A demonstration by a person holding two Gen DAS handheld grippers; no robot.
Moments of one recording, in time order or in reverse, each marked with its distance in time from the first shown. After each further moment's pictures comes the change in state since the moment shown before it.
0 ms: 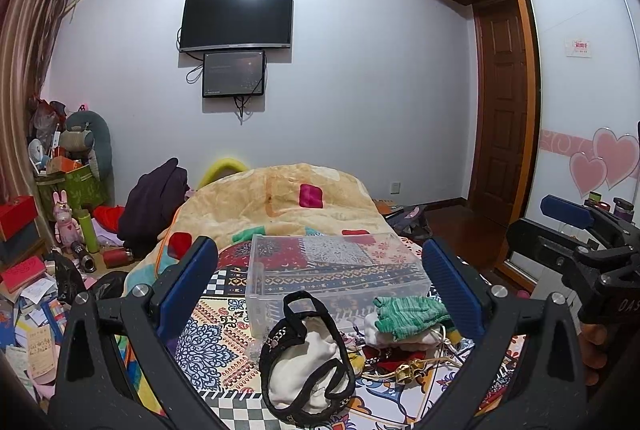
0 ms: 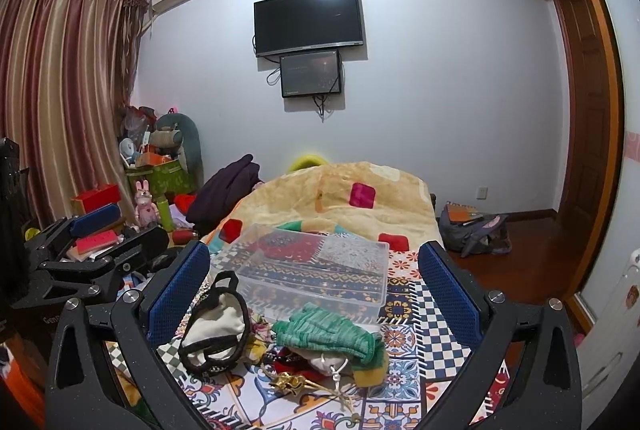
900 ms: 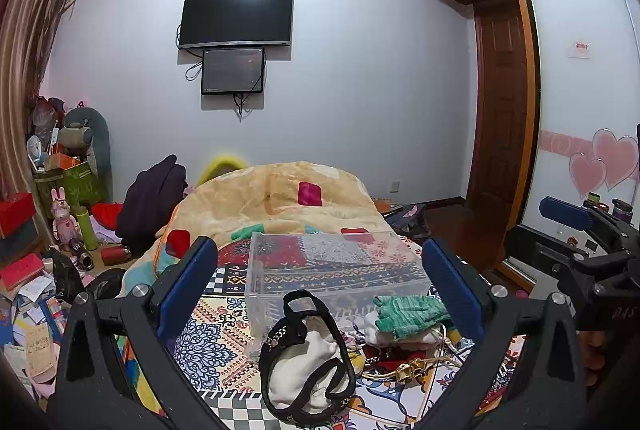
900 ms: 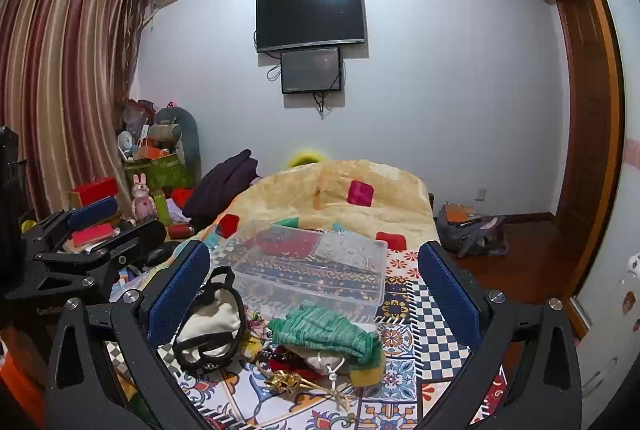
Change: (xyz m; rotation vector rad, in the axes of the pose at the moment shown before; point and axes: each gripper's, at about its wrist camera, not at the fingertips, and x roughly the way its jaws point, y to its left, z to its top) left arm 0.003 0.000 -0.002 -0.006 0.006 -0.004; right arm 0.003 0.000 -0.001 -0.020 0.011 -0.007
